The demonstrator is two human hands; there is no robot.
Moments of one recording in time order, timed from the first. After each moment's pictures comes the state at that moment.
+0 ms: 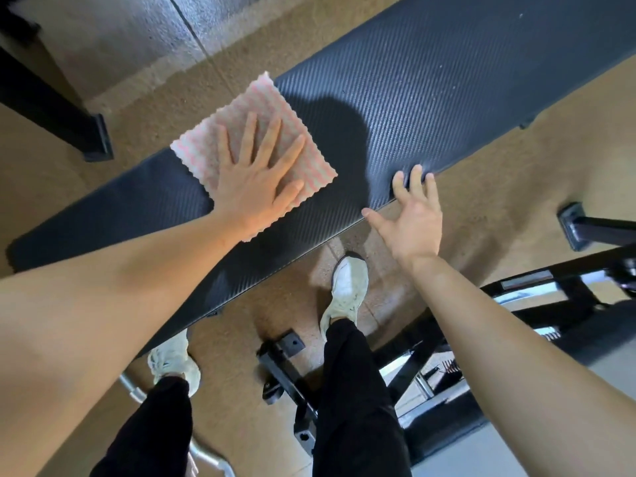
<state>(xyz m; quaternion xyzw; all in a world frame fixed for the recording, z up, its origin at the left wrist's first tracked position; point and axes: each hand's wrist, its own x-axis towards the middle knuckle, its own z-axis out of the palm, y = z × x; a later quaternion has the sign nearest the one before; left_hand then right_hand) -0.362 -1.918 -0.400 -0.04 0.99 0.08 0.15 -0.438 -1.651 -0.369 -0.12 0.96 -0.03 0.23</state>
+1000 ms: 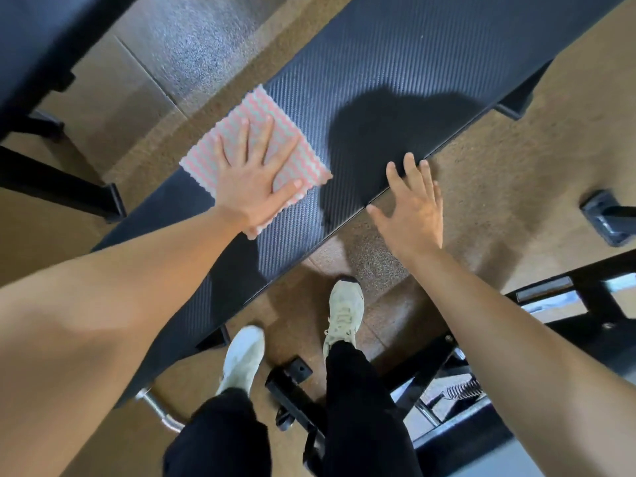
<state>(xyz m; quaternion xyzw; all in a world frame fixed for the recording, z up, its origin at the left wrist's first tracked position) -0.497 -1.850 -0.405 -0.03 0.98 0.04 0.19 -0.544 -1.564 -0.369 -0.10 0.95 -0.14 0.26</state>
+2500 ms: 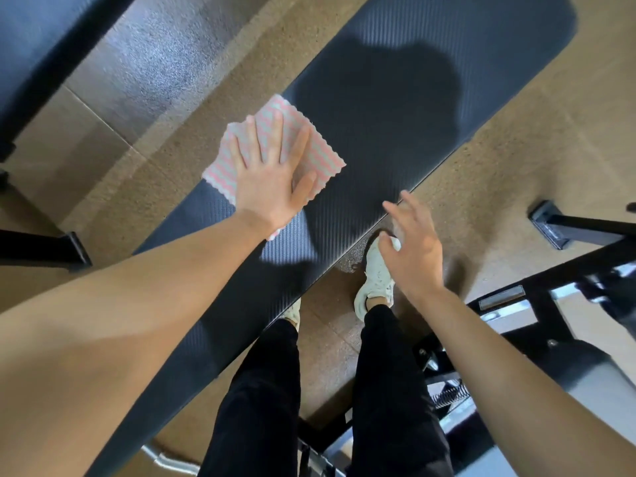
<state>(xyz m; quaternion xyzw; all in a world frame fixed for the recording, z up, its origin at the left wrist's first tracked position) -0.633 -1.793 -0.406 -0.02 0.99 0.06 0.15 -0.601 -1.528 -0.348 0.00 0.92 -0.31 0.22</state>
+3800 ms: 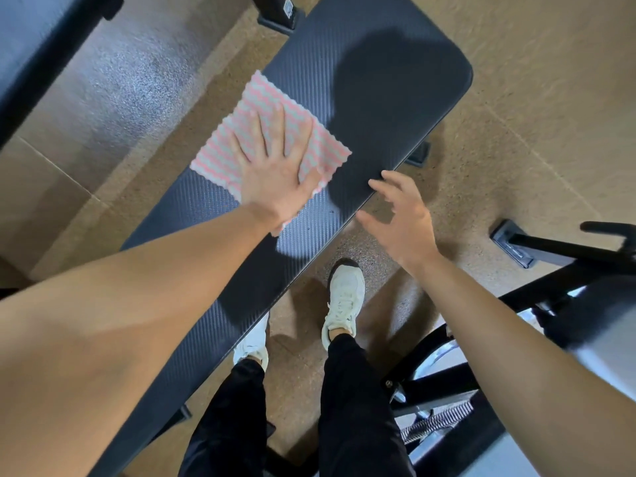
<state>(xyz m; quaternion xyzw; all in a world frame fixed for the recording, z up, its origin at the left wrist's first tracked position) -0.766 -1.666 -0.407 -0.04 0.98 0.08 0.18 -0.742 -1.429 -0.367 0.00 0.90 -0.37 0.22</state>
